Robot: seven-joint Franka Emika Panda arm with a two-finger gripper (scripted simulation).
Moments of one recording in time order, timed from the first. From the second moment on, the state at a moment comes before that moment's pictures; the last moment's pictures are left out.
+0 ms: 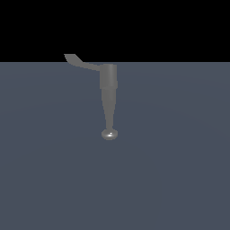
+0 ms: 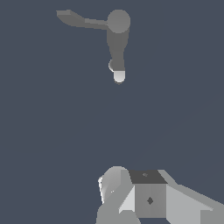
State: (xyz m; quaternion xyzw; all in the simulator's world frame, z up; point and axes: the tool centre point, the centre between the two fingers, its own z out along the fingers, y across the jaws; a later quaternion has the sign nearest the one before) arm -0.254 0.011 0.476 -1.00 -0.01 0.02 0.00
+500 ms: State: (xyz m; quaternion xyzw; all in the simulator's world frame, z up) arm -0.249 0.002 0.492 -1.00 0.01 -0.01 0.00
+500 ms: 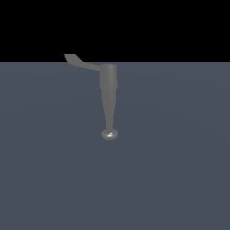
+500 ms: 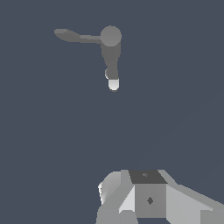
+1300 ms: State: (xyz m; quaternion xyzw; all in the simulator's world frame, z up) arm -0.235 0.004 0.491 -1.00 0.04 -0.01 0.01
